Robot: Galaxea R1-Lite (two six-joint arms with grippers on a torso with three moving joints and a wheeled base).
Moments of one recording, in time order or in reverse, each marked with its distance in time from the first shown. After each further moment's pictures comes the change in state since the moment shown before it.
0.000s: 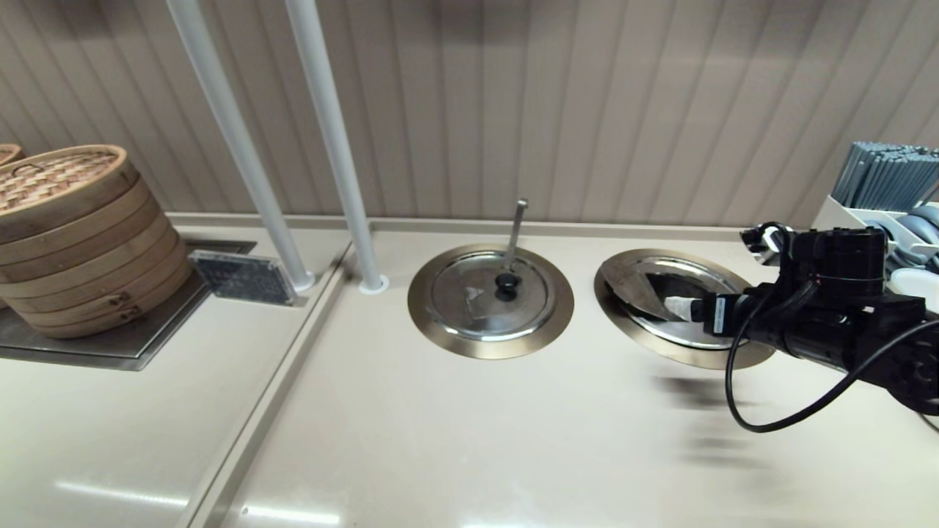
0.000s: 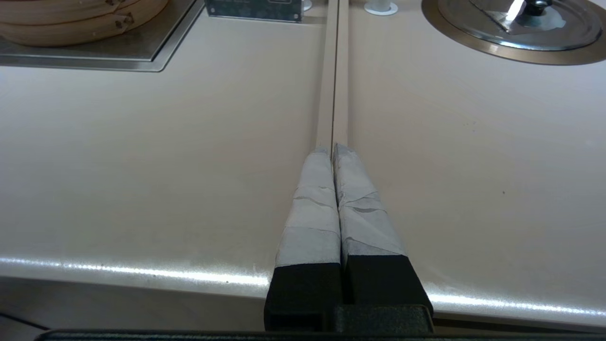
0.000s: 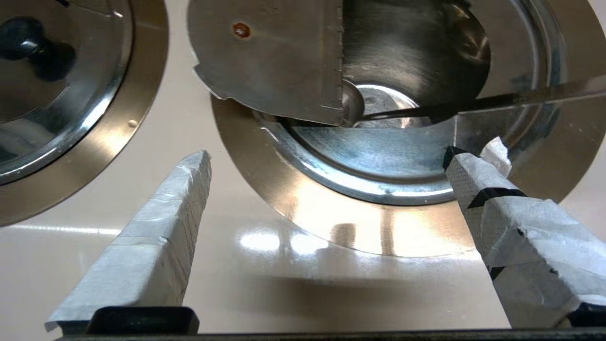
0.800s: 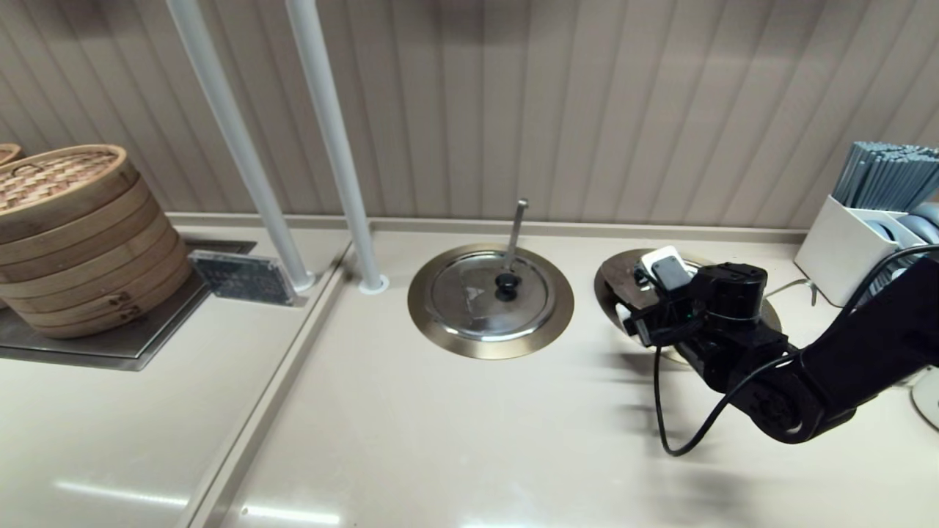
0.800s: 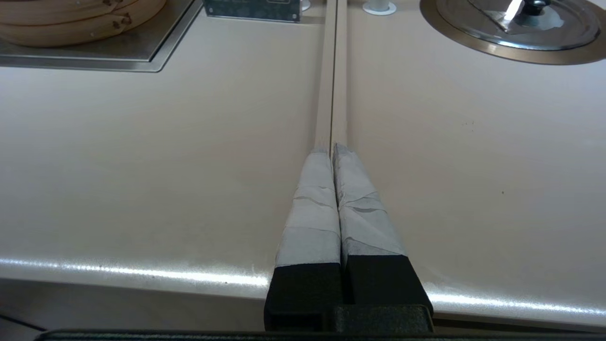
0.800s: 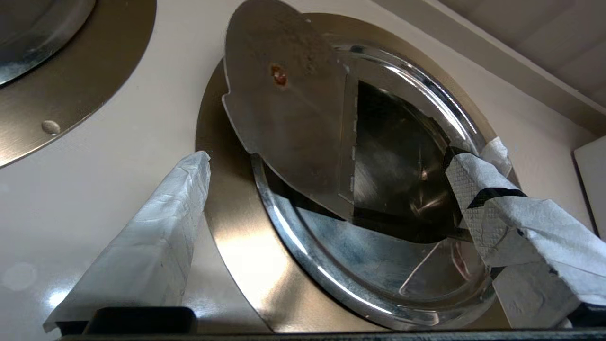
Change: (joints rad) left arm 0.000 0.000 0.000 0.000 0.000 0.000; right arm 0.177 0.318 -0.006 -0.524 -0.303 -0.497
